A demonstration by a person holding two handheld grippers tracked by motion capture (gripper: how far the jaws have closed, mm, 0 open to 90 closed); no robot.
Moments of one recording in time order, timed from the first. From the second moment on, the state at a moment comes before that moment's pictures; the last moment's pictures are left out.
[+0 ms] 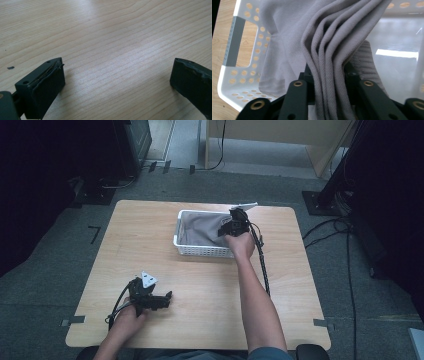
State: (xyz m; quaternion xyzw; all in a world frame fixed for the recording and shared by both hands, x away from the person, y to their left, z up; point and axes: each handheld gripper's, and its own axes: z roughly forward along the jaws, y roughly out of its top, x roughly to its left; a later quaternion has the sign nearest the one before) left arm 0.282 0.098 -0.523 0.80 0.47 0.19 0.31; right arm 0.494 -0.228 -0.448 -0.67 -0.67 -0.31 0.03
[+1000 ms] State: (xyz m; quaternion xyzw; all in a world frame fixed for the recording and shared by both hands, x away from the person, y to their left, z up) left arm 0.282 0.098 -0.523 0.80 0.47 0.19 0.31; right arm 0.519 -0.221 -0.431 -0.63 -0.72 -0.28 -0.01
